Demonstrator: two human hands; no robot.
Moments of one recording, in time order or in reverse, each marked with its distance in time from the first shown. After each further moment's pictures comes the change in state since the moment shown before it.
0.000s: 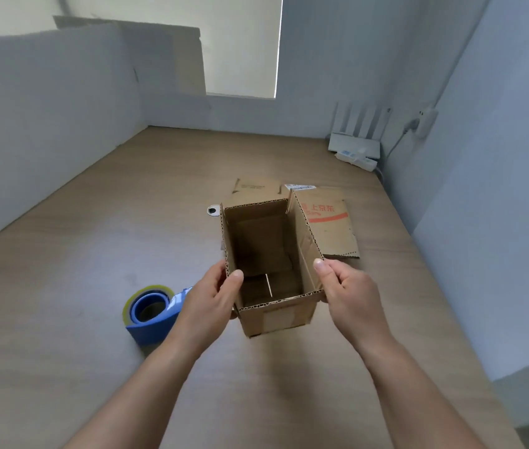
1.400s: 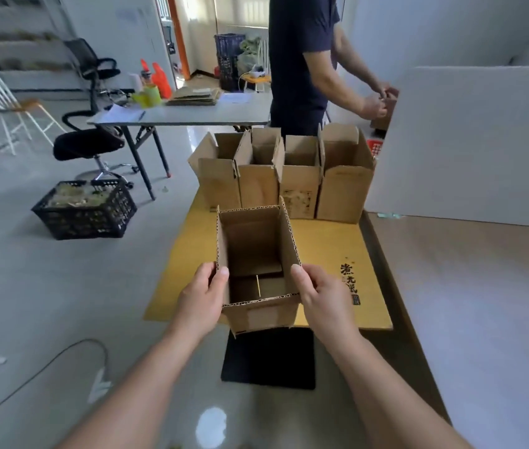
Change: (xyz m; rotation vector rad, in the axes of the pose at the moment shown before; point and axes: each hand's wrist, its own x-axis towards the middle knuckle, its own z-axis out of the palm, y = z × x) left_hand -0.470 -0.141 -0.214 0.101 1.561 -0.745; right_hand -0.359 -0.236 0.286 0.264 -1.403 -0.742
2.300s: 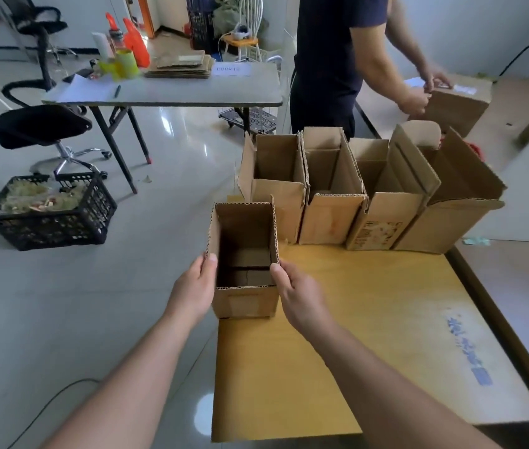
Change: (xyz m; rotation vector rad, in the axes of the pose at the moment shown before) left_hand 0.294 -0.093 -0.107 0.011 -0.147 -0.108; right_hand 0.206 -0.068 0.242 -0.068 -0.103 0.191
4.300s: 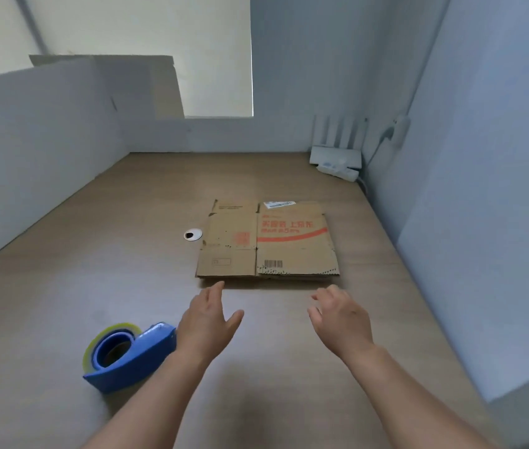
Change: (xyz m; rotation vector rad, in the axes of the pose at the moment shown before) left_hand -0.610 0.261 0.634 0.629 -0.956 1.449; right_hand -0.634 0.447 -0.507 -0.595 1.110 1.041
